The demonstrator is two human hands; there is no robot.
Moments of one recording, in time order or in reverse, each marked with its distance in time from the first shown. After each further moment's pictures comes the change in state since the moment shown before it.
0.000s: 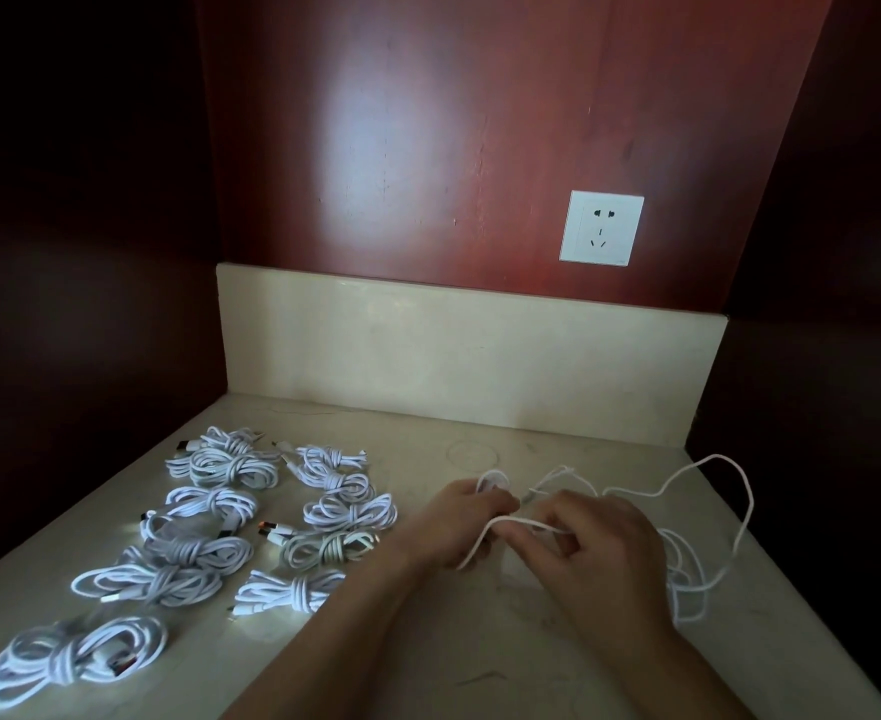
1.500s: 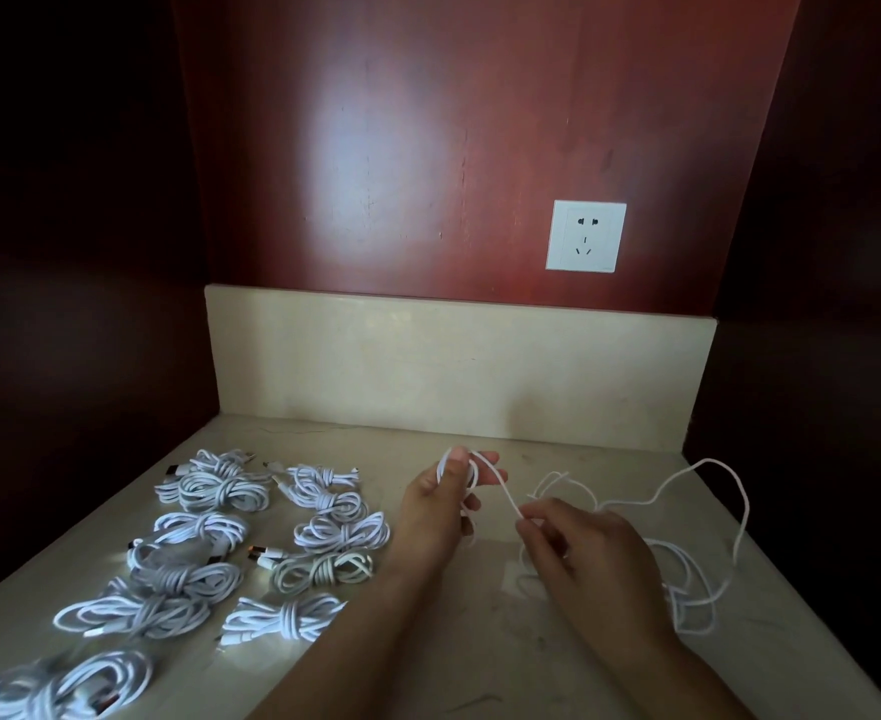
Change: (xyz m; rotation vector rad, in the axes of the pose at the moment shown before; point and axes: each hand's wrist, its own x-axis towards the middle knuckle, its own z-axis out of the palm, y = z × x) left_hand 0.012 -0.009 0.006 -0.294 0.306 0.269; right_hand -0.005 0.016 0.007 -0.064 -0.222 0.166
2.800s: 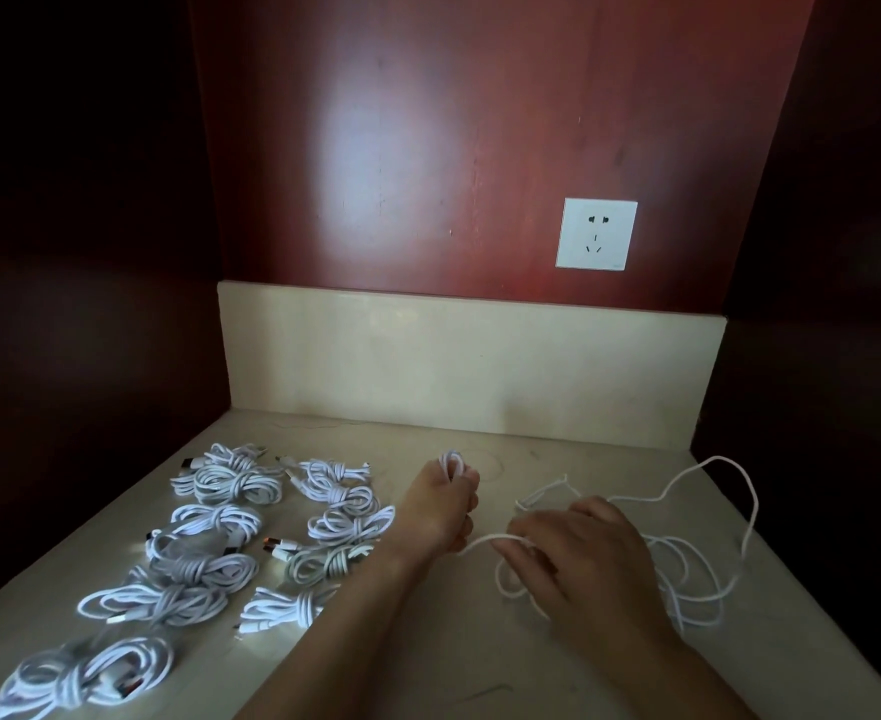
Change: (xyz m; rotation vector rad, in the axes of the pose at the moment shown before) left_hand 0.007 0.007 -0.016 0.159 -0.072 -0.183; right_hand 0.001 -0.012 0.002 -0.099 0.102 -0.378
